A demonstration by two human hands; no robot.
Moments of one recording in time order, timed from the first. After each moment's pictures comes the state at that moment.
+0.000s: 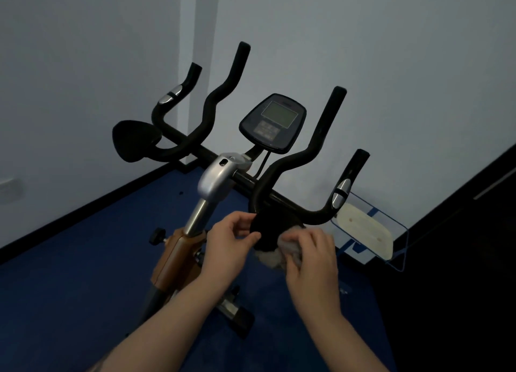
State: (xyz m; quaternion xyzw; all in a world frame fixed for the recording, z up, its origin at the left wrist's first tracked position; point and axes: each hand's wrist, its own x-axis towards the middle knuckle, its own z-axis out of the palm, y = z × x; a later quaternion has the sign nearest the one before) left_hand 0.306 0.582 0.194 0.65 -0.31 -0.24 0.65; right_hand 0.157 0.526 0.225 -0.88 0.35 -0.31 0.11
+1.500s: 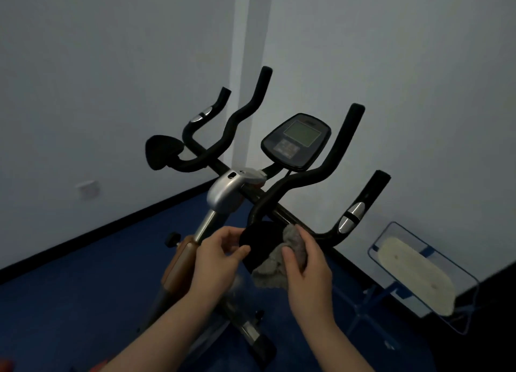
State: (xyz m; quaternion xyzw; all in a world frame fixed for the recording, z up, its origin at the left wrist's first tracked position) left_hand 0.278 0.577 0.200 0.72 -0.23 -0.14 0.64; right_hand 0.154 0.472 0.214 -0.78 0.30 -0.32 0.44
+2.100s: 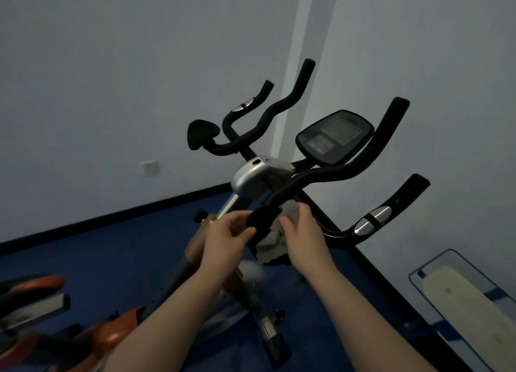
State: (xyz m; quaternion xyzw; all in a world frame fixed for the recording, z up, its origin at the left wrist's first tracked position) left_hand 0.247 0.564 0.208 0.73 -0.13 -0.08 0.67; right_hand 0.188 0.424 0.234 -0.85 0.20 -0.12 0.47
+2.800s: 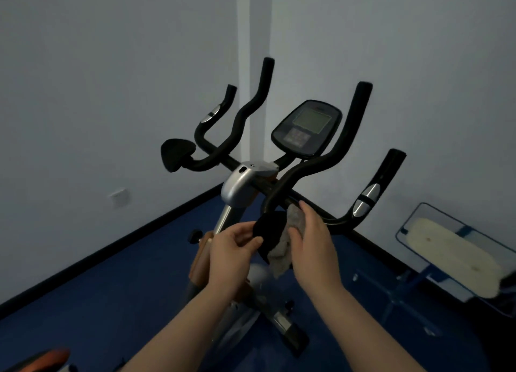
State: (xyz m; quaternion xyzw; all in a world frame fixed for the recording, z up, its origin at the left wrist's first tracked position) left_hand 0.264 0.580 0.216 0.72 -0.19 -0.16 0.65; right_hand 0.172 0.468 0.228 -0.84 0.31 -0.24 0.37
